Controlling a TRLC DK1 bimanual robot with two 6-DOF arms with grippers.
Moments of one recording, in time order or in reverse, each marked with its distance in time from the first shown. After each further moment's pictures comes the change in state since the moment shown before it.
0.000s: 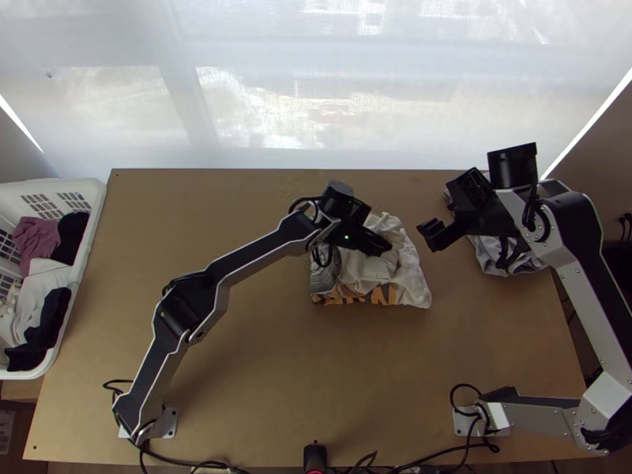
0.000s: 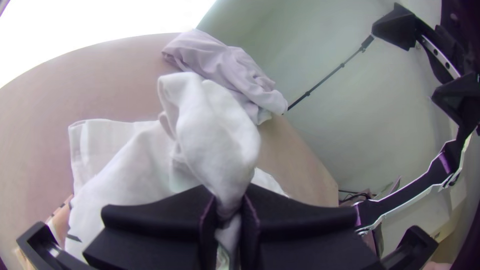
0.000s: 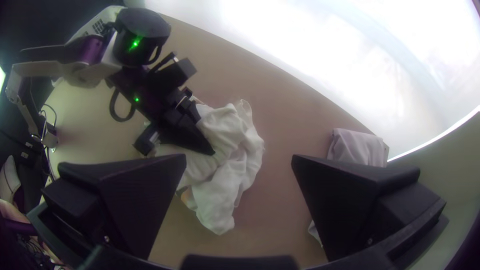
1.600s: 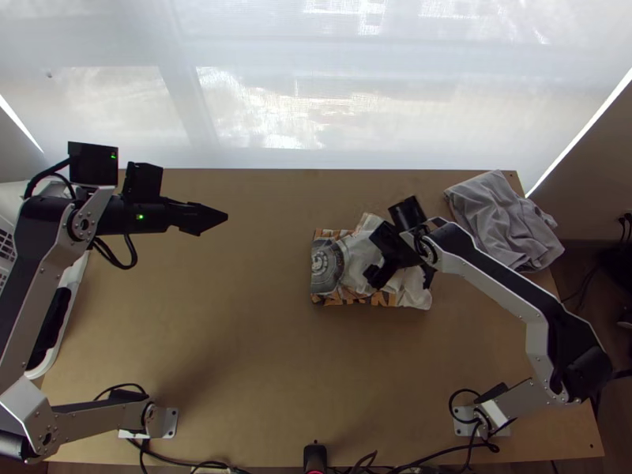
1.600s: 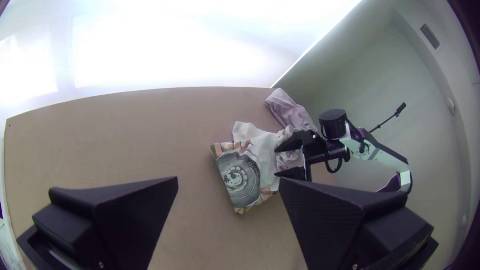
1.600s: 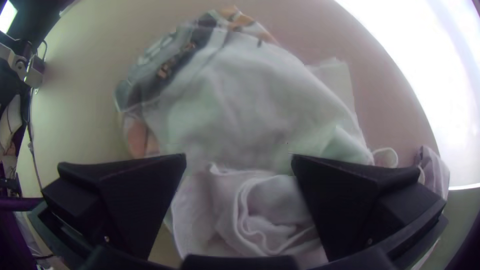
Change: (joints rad) left arm 0.640 -0.920 -0.401 -0.726 0.020 0.249; right arm 0.187 0.234 -0.416 0.441 -0.006 -0.080
